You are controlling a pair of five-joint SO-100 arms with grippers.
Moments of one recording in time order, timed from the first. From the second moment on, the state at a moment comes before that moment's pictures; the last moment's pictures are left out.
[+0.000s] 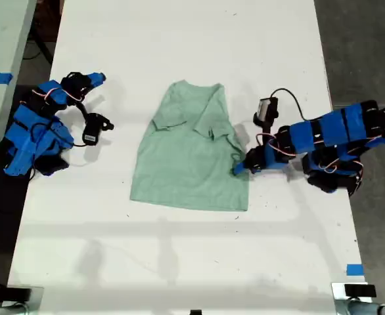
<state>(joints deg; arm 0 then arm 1) -65.4 206.3 186.5 48.3 25.5 2.5 120.5 139.0 53.9 -3.7</state>
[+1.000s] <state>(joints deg) -65.4 206.3 186.5 48.3 25.5 8.3 124.1 116.8 74.6 -10.8</state>
